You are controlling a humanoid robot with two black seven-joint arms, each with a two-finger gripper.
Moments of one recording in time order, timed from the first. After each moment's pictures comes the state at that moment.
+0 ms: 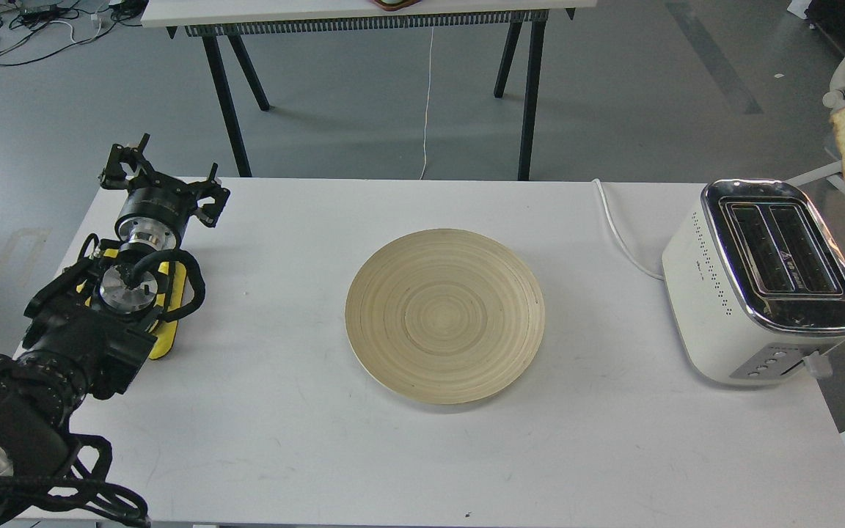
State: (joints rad) left arm -0.83 0.12 -0.65 -0.17 -0.55 -0.49 -0.21; right arm 0.57 -1.21 0.35 1.26 -0.80 -0.49 0.49
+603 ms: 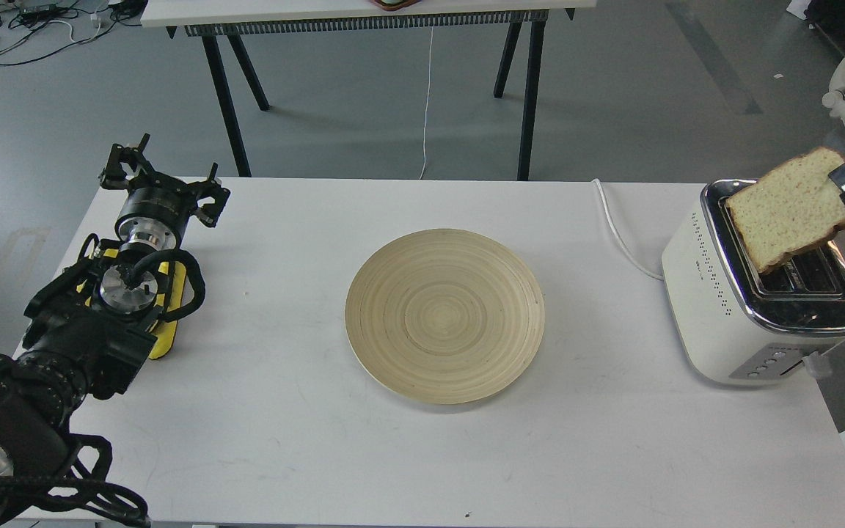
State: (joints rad) left arm -0.83 0.12 -0.65 -0.17 -0.55 -0.49 -0.21; right arm 0.57 -1.09 0.27 1.26 -0.82 -0.49 0.49
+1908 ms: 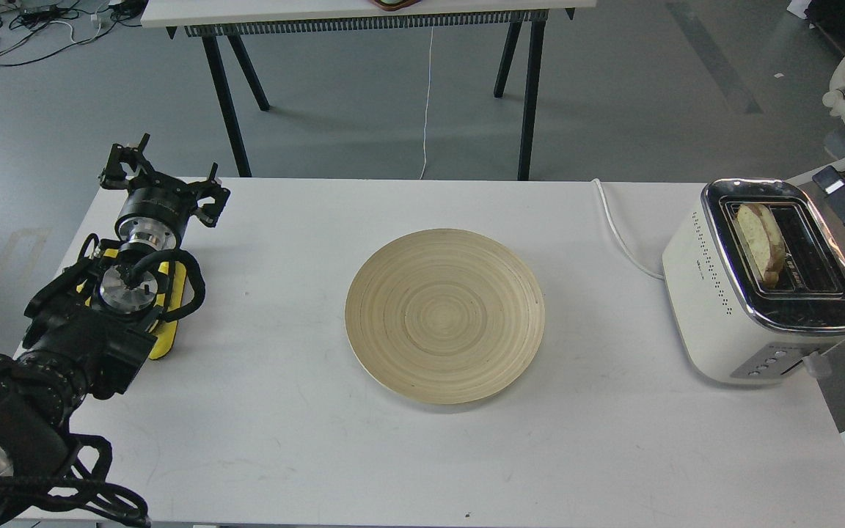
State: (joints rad) left arm -0.83 0.12 -0.65 -0.17 -0.55 -0.49 -0.21; right arm 0.55 -1.09 0.35 1.35 -0.81 -0.49 0.49
